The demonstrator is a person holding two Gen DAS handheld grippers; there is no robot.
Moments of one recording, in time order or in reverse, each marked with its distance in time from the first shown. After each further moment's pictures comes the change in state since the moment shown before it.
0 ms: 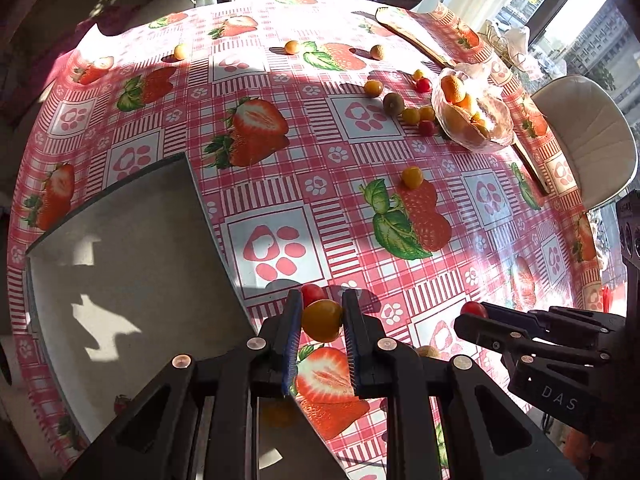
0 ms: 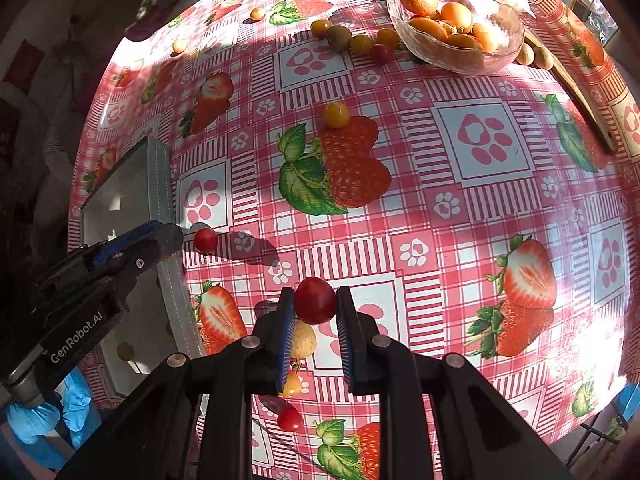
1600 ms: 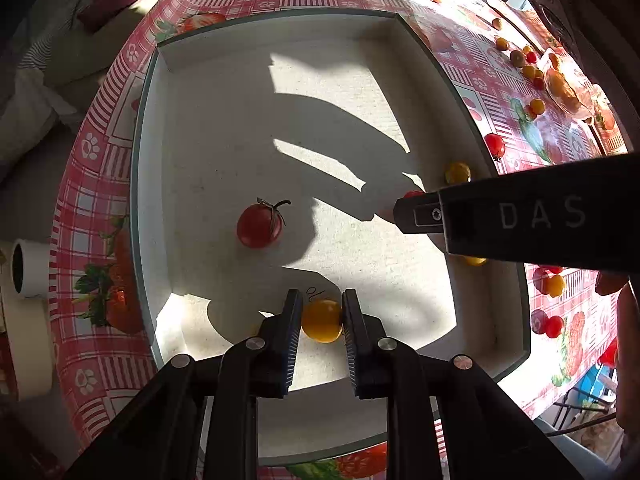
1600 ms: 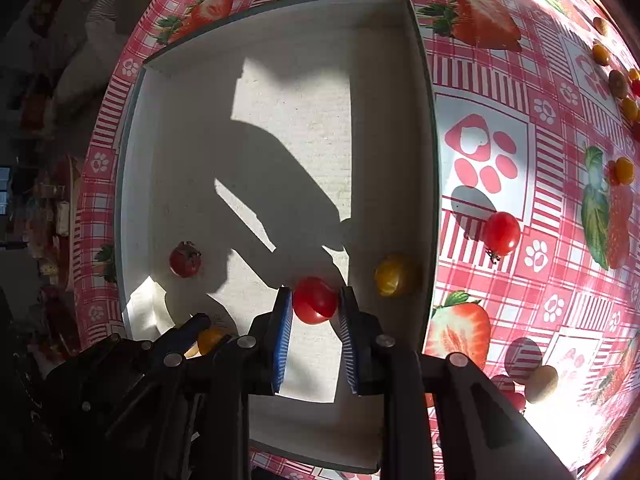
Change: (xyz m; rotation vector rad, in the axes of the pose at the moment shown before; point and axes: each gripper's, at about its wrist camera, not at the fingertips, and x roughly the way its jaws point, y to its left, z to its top) left arm 0.007 0.103 -0.124 -0.186 0.070 0.148; right arm 0.101 0.180 -0.011 -0.320 0.238 0.014
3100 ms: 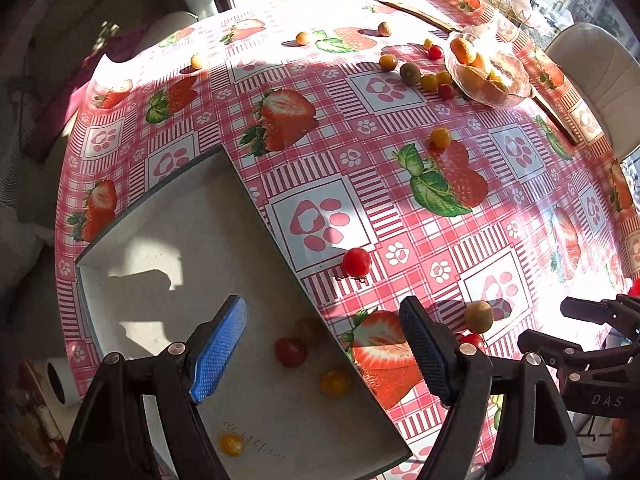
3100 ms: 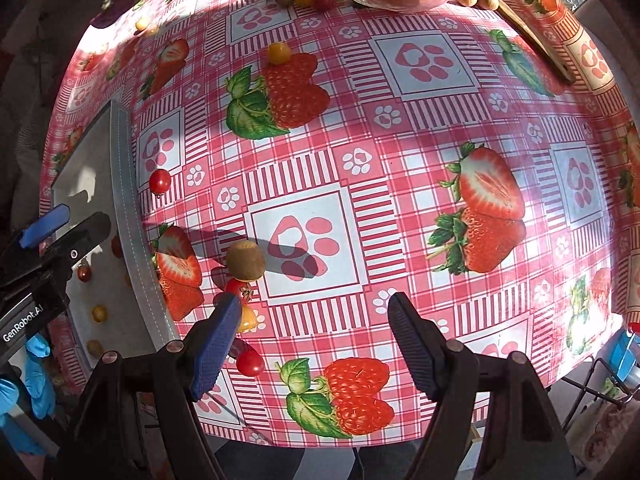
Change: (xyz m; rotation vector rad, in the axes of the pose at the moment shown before) left arm -0.031 -0.129 0.089 0.323 -0.069 0.028; right arm -0.084 -0.182 -0.123 0.420 -0.145 -0.078
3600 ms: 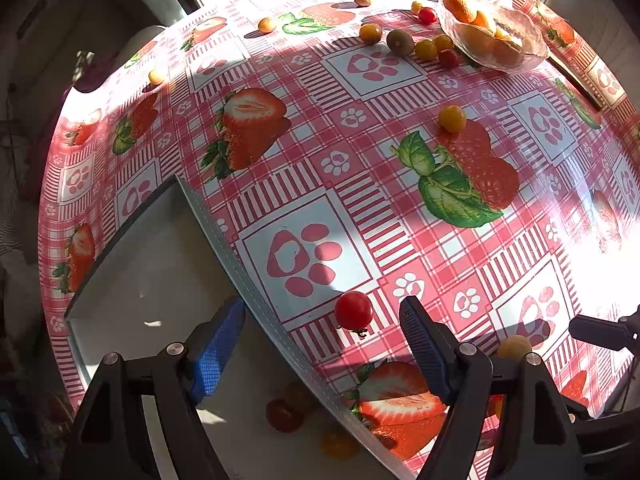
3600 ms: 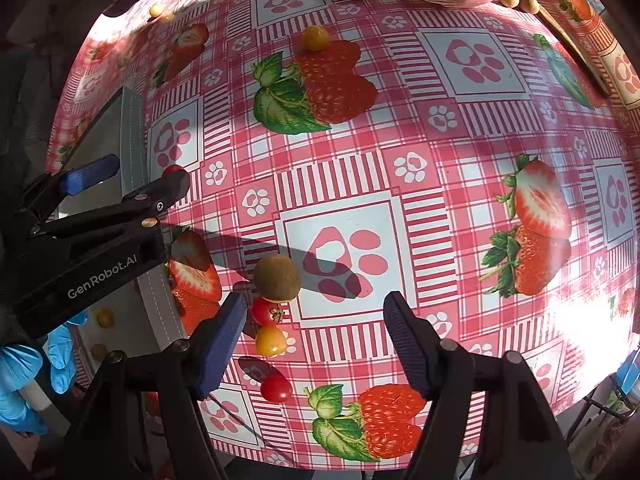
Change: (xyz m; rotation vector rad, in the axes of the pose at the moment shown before) left arm 0.046 -0.022 0.028 0.111 0.042 0.075; right arm 0.032 0.034 0.018 -0.029 0.008 0.036
